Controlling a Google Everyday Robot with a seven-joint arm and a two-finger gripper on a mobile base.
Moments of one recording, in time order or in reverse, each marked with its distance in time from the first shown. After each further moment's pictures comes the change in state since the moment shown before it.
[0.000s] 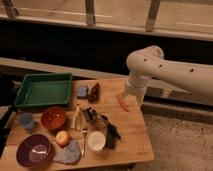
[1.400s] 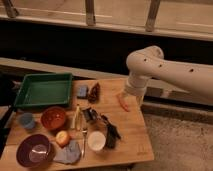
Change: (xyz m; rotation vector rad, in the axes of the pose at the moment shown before) arm 0.004 0.002 0.003 -0.005 0.016 -0.024
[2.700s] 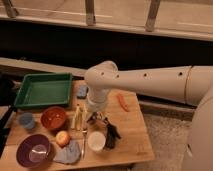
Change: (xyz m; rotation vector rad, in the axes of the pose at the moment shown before) arm 0.132 0.139 0.049 -0.112 0.181 -0.656
